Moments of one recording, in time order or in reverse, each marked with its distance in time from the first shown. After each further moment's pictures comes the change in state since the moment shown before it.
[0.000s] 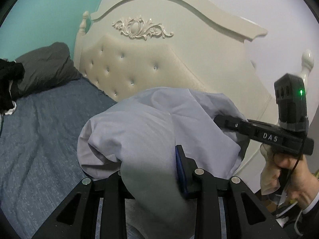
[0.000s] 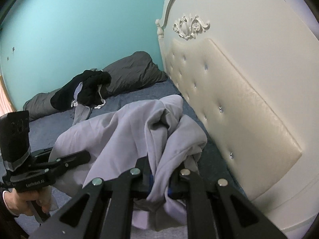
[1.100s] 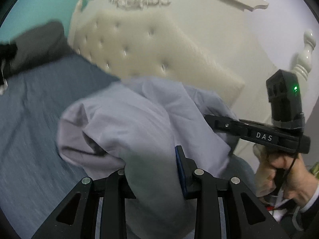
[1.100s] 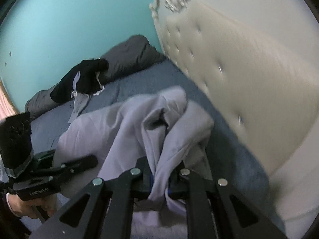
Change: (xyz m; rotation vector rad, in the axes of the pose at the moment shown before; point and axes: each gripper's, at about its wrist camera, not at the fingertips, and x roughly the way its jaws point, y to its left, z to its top) left arm 0.036 -0.007 -0.065 -0.084 0.141 -0.074; right arm 0.025 -0.024 -0.072 0.103 0.111 0.047
